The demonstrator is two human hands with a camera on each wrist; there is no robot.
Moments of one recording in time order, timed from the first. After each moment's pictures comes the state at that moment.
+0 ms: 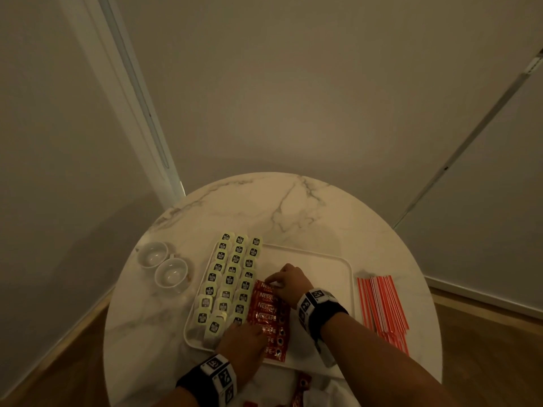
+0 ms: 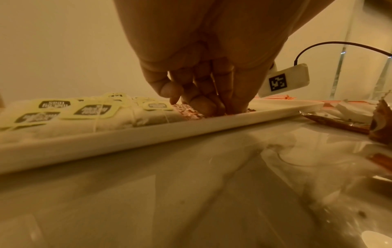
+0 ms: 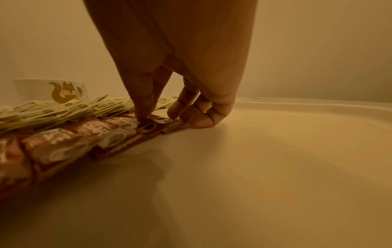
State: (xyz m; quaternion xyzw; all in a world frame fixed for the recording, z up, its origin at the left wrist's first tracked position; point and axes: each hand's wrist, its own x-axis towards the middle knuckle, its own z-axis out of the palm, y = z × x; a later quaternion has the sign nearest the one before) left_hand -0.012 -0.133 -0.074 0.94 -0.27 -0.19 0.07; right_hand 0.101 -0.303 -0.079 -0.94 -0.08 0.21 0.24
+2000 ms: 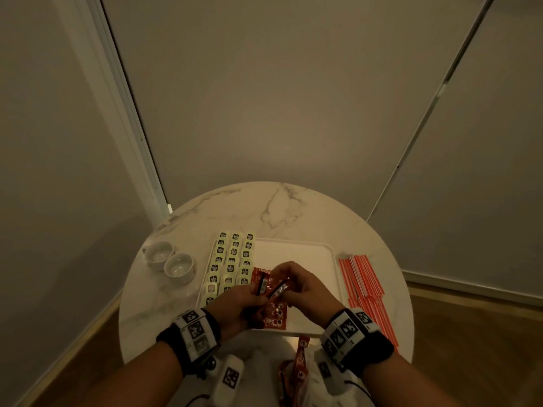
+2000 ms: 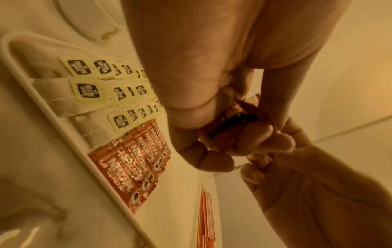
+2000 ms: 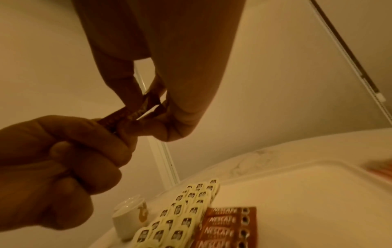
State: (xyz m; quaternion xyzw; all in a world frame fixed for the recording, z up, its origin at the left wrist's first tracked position) left_hand -0.032 -0.105 0.024 0.54 0.02 -0.41 0.73; right_hand -0.056 -0.292 0.049 -0.78 -0.06 0.11 0.62
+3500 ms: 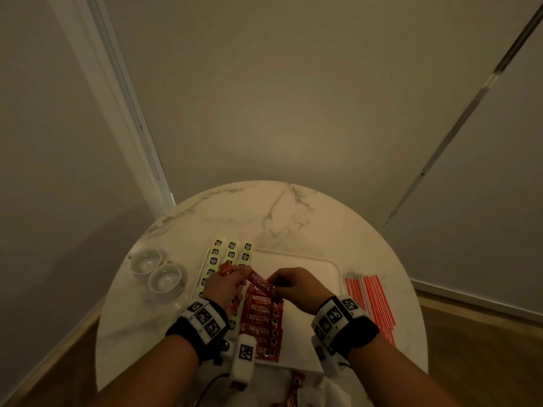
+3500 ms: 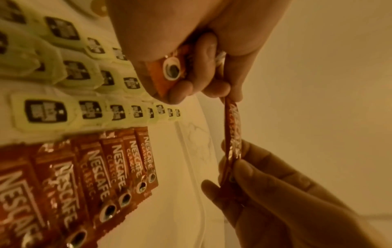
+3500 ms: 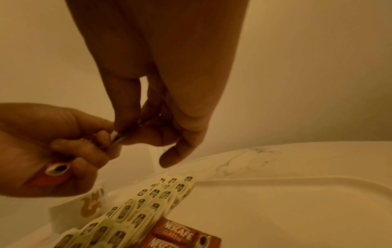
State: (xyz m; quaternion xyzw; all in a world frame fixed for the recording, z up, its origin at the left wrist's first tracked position) left_hand 0.062 -0.136 -0.009 0.59 0.26 -0.15 0.75; right_hand 0.056 -0.320 0.012 -0.86 -0.06 0.22 0.45
